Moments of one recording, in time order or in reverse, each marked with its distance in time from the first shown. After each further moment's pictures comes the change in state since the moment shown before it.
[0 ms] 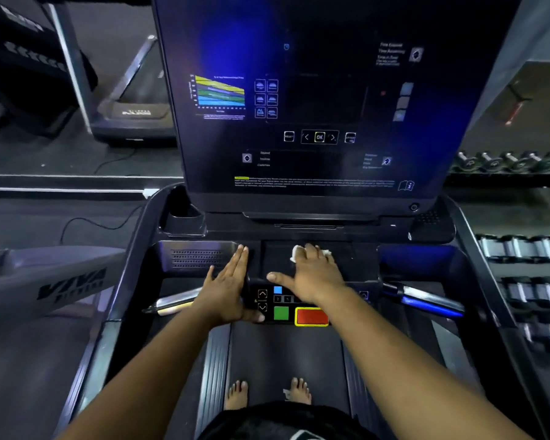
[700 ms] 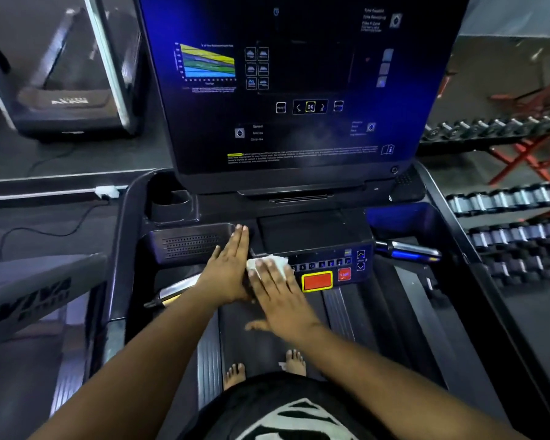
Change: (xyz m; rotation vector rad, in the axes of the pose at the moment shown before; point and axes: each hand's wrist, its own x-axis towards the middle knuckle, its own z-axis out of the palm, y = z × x) left_hand -0.005 -0.015 -0.004 0.063 0.019 0.186; right_hand -0.057 -0.060 0.133 -0.394 0.360 -0.269
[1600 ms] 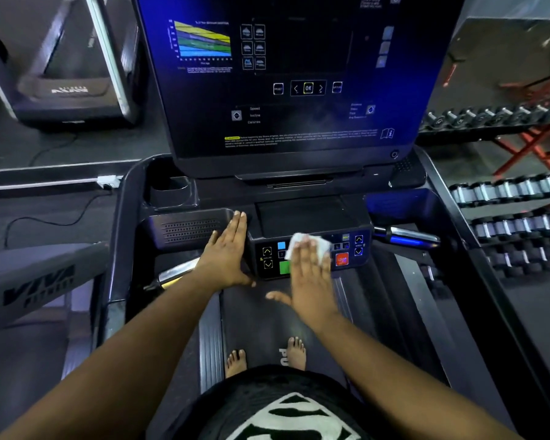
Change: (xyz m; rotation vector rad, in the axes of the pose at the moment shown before) left_hand -0.005 0.006 -0.003 0.019 0.002 -0.026; right_hand -0.027 0.031 0.007 0.172 -0.061 0.327
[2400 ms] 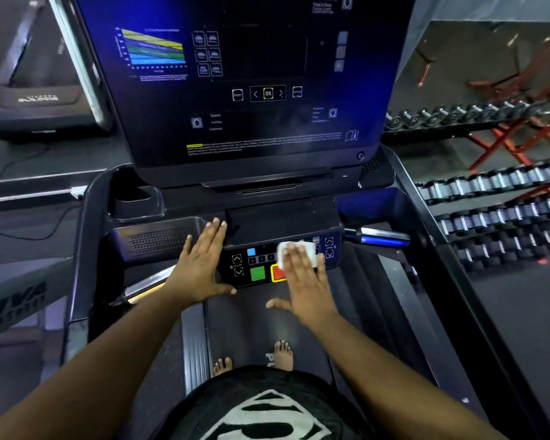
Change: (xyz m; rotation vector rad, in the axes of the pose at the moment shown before) left_hand 0.001 0.003 0.010 0.013 0.065 0.092; right_hand -0.011 0.058 0.002 -0.047 0.019 -0.017
